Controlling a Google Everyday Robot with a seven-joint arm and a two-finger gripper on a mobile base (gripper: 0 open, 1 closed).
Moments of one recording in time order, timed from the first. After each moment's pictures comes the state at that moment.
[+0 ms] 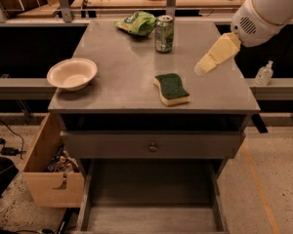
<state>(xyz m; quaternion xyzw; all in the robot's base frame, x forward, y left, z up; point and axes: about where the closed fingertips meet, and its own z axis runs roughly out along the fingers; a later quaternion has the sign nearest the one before) 0.582 -0.193 0.964 -0.33 0.91 0.03 0.25</state>
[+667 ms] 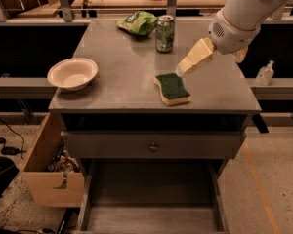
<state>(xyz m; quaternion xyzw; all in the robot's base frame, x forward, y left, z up) 0.596 -0.172 0.924 -0.20 0.97 0.06 0.16</state>
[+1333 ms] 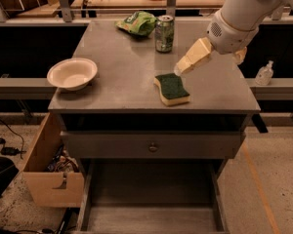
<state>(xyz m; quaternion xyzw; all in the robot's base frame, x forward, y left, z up) 0.597 -0.167 0.921 -0.18 0.97 0.06 0.15</state>
